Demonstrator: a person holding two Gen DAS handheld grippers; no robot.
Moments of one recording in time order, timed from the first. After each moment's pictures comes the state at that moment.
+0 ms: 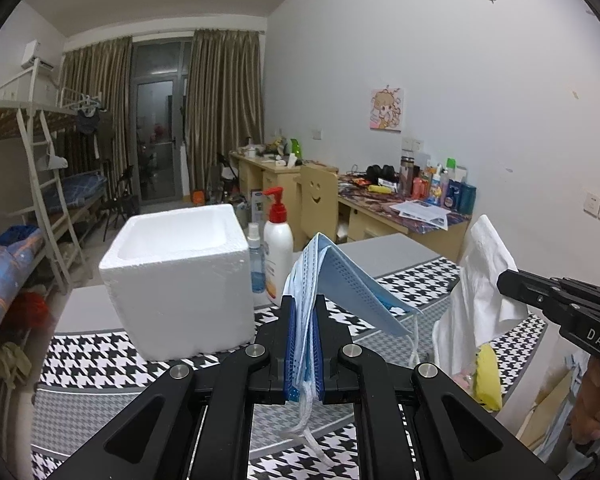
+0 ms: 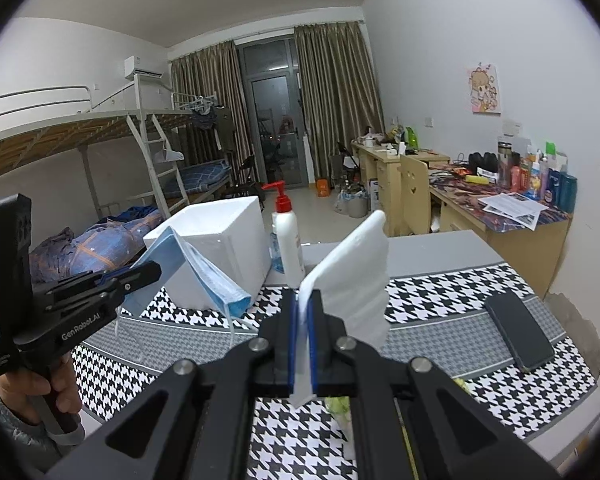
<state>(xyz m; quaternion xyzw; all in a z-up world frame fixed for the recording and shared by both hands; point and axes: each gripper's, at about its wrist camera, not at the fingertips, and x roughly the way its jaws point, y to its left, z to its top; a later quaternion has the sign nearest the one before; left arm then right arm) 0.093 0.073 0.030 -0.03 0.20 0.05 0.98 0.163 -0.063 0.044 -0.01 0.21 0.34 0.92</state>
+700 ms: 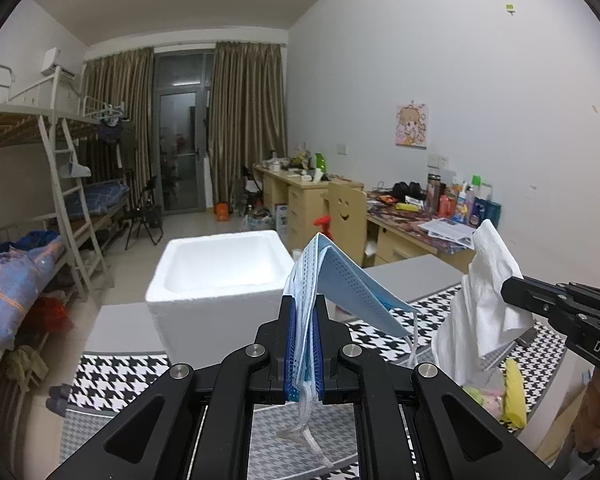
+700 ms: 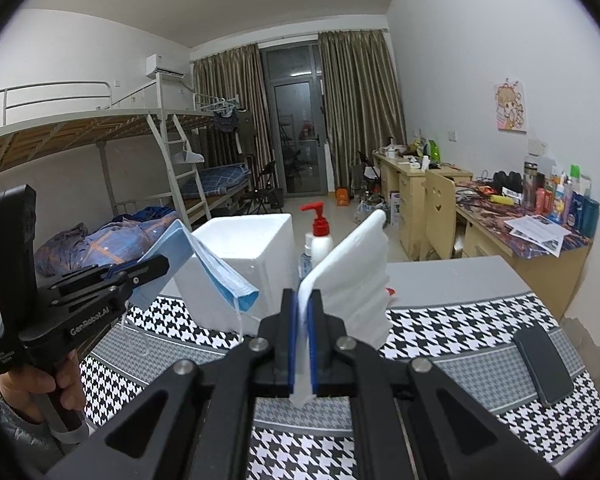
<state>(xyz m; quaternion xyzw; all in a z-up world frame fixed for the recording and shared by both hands) 0.096 0.111 0.051 -0.03 0.18 0.10 0.98 0.166 -0.018 0.064 -0.02 0.19 0.37 0.91</state>
